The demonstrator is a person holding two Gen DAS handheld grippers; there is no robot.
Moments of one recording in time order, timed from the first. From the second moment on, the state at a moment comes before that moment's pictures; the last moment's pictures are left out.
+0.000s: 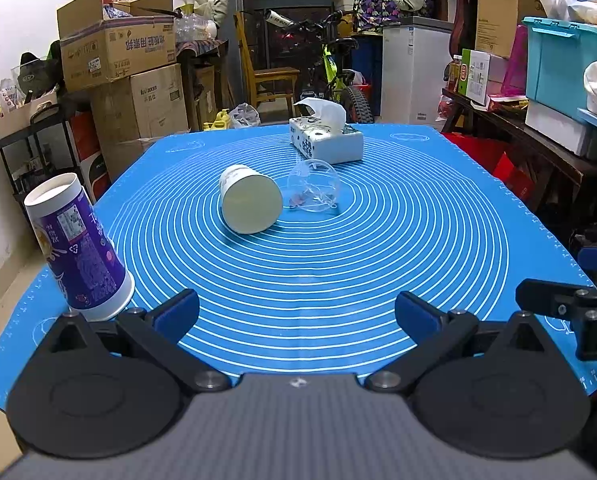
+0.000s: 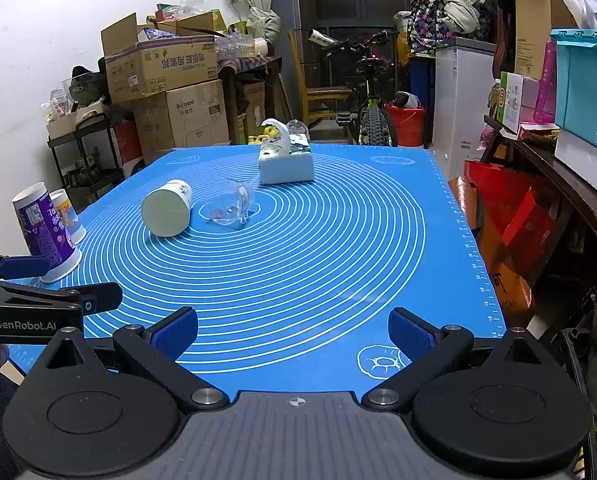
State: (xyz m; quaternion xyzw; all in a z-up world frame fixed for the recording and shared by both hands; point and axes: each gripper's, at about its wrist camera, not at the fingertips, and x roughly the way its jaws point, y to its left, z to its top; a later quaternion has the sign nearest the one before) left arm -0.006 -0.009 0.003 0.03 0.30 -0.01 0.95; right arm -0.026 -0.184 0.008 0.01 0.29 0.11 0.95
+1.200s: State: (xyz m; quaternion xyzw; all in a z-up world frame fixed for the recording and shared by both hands) left arm 0.016 -0.004 0.002 0.03 0.29 0.00 0.96; right arm -0.013 -0.196 0.004 0.02 0.28 0.10 0.95
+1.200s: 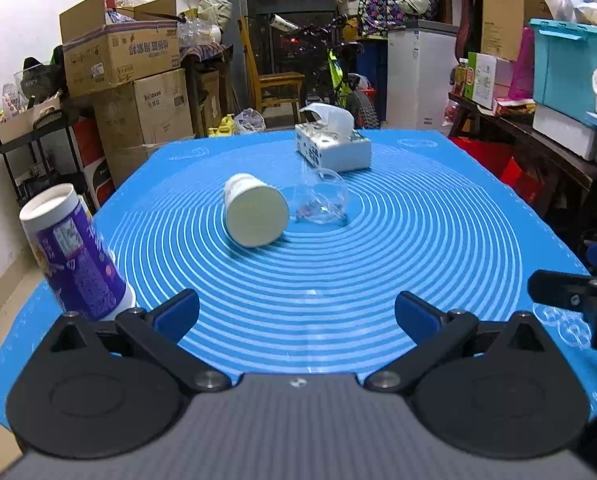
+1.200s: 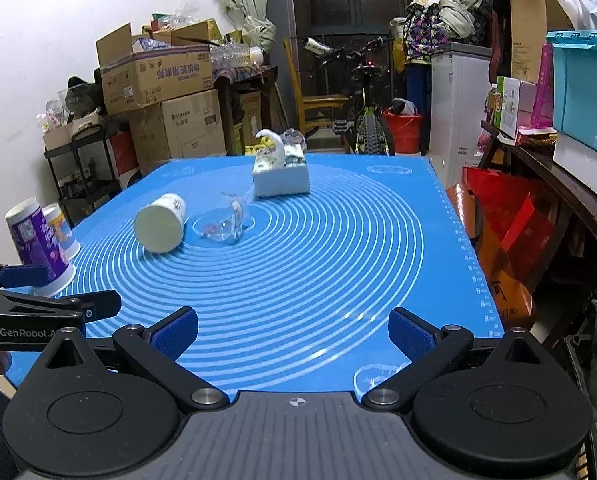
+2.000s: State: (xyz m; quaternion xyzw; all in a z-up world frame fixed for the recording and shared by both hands) left arm 0.188 0.056 -0.014 -0.09 0.34 0.09 0.93; right arm 0.068 -0.207 0.004 0.06 0.26 0.07 0.96
